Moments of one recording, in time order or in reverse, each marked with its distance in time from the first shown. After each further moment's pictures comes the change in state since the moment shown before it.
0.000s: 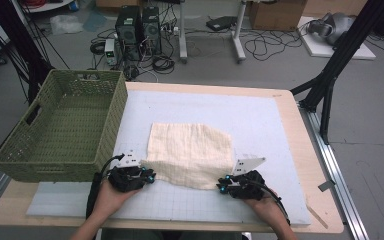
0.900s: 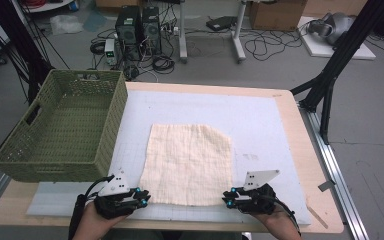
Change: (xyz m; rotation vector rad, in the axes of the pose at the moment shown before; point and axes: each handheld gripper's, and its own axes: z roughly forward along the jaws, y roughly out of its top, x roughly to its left) left arm -0.048 -0.020 -0.051 -0.023 -0.103 0.102; right arm 0.031 -0.013 -0.034 -0.052 0.080 -0.021
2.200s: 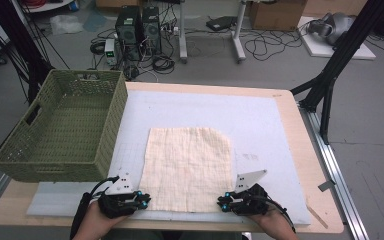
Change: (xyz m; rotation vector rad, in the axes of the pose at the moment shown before) left arm 0.009 -0.010 0.014 0.078 -0.030 0.007; right arm -0.001 0.000 0.022 0.094 0.067 -0.020
